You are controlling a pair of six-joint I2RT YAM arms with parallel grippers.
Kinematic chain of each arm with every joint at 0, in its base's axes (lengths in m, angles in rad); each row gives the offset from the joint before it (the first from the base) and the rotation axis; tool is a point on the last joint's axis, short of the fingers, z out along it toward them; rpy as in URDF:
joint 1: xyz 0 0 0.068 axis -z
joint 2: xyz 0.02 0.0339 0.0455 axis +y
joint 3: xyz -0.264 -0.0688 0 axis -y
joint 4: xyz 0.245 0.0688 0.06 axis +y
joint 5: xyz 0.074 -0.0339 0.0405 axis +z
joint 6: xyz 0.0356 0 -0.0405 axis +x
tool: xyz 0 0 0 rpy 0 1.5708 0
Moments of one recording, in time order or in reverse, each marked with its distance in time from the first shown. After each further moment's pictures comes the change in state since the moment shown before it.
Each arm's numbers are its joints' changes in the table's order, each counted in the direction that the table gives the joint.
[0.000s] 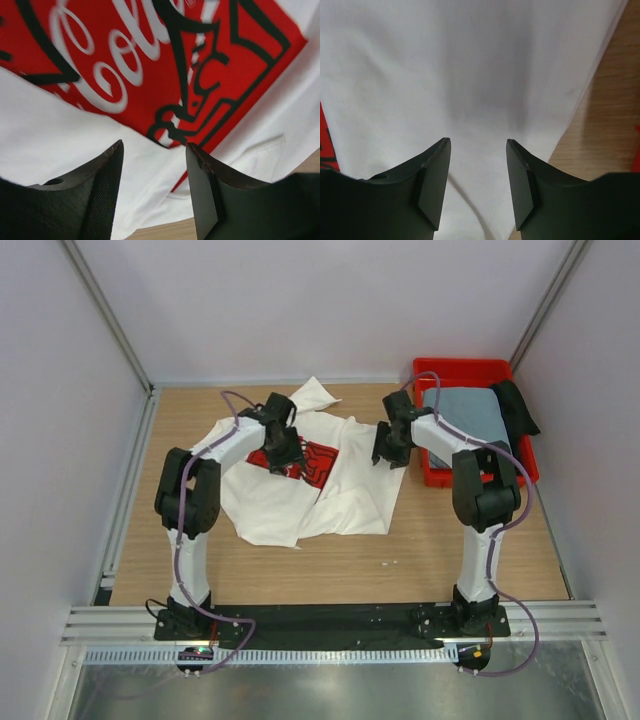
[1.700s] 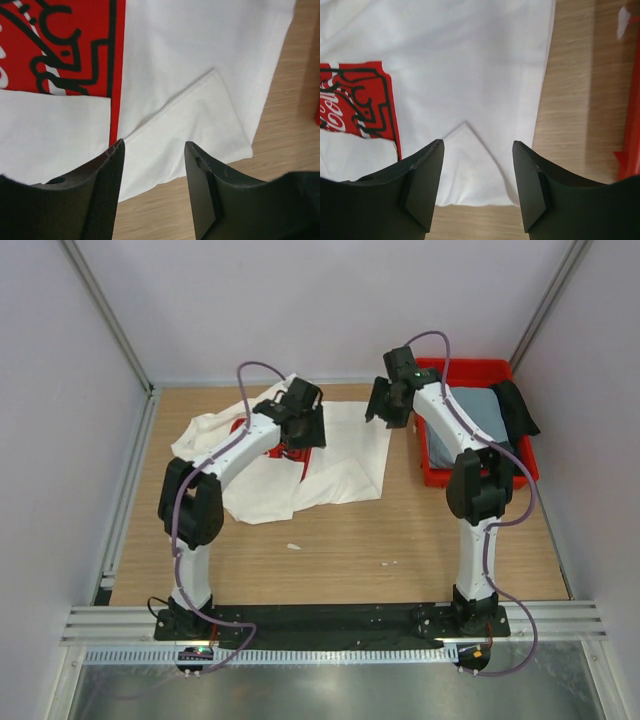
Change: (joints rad) left arm 0.055 -0.086 0.144 -0.087 0.132 0.124; right arm 0.005 0.151 0.583 0.245 -0.068 0.028
